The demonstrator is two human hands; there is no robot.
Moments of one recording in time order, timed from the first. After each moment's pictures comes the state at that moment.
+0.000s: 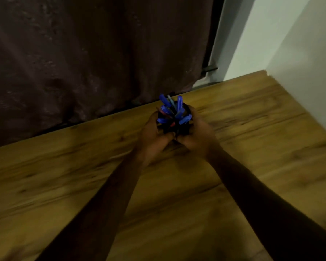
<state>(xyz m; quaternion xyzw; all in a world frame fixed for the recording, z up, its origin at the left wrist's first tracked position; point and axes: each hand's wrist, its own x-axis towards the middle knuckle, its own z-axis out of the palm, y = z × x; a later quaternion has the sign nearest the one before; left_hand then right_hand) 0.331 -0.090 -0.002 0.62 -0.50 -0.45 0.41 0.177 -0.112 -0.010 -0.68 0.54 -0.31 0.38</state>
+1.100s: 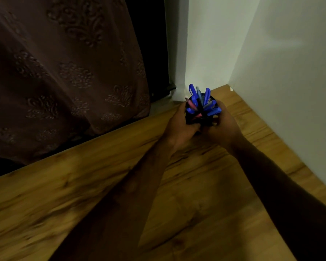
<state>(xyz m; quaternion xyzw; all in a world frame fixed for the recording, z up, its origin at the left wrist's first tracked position) 0.129 -0.251 -0.002 0.57 -0.56 -0.49 0.35 -0.021 -0.255 -0.028 -0.59 0.63 -0.33 0.38</state>
